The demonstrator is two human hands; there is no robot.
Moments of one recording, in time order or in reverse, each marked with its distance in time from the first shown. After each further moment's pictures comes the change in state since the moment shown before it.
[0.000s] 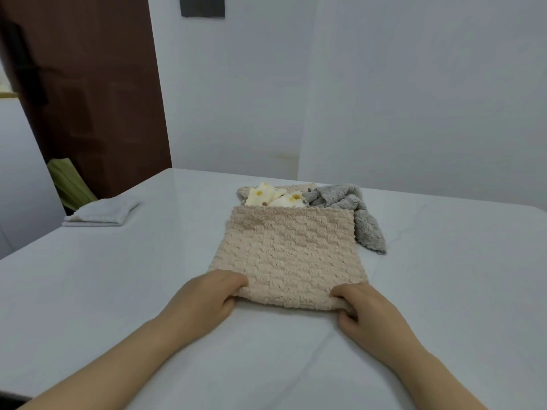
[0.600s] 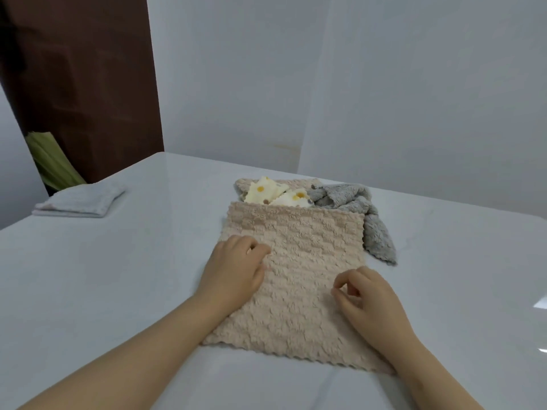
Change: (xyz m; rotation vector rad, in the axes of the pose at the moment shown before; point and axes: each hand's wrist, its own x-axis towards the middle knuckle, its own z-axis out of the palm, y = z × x) left_hand 0.073 -0.006 0.030 -0.003 -0.026 -0.129; right_hand 0.047 0.013 0.012 0.062 0.064 0.107
